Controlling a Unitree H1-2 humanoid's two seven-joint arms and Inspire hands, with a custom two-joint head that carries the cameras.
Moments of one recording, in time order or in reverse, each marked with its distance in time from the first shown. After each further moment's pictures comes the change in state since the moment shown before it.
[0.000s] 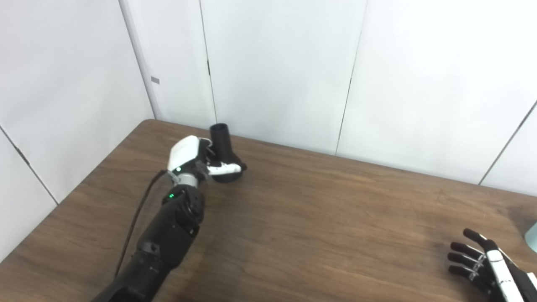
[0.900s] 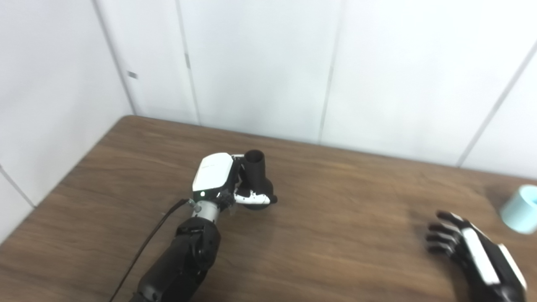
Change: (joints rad) left arm 0.171 -0.087 -0.209 -0.287 0.178 -0.120 0.022; right arm -0.025 -0.002 0.009 0.116 0.004 -0.155 0.032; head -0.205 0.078
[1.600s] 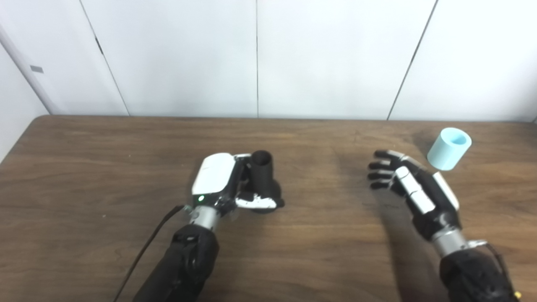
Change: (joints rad) left arm -0.014 -0.123 -0.110 0.025 0.039 -0.140 -0.046; right arm -0.004 0.014 -0.039 -0.193 -0.006 0.101 -0.045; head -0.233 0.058
